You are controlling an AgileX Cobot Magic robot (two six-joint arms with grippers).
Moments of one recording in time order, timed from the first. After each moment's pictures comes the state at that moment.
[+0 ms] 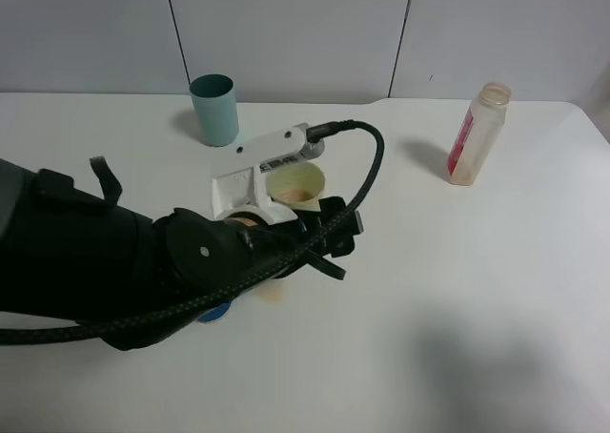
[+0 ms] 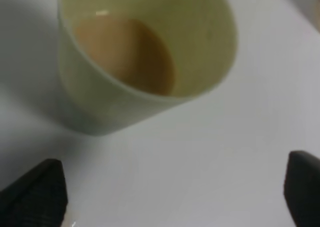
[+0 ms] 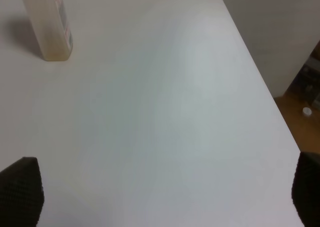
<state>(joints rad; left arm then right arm) -1.16 1.76 -0.75 -1.43 -0.61 0.33 -0.07 0.00 -0.49 -0.18 1.07 0.05</state>
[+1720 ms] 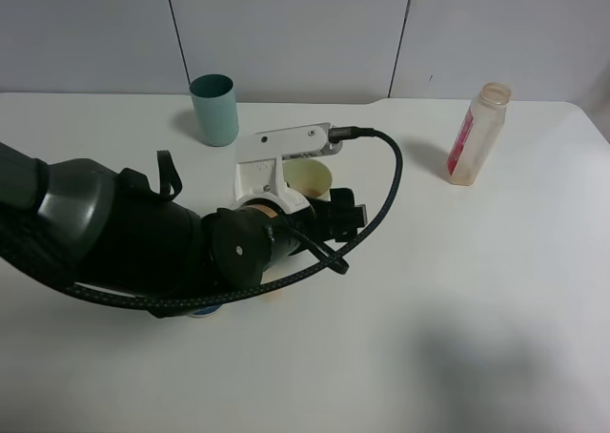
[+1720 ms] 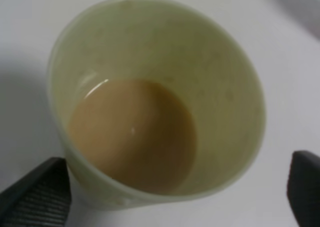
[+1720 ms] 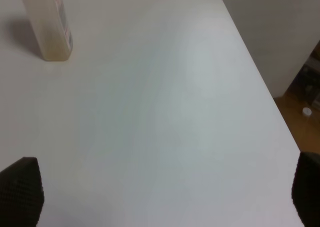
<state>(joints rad) -1.08 1.91 -0.81 -1.18 -0.66 0.26 -0.07 0.00 -0.49 -0.18 1.07 0.05</state>
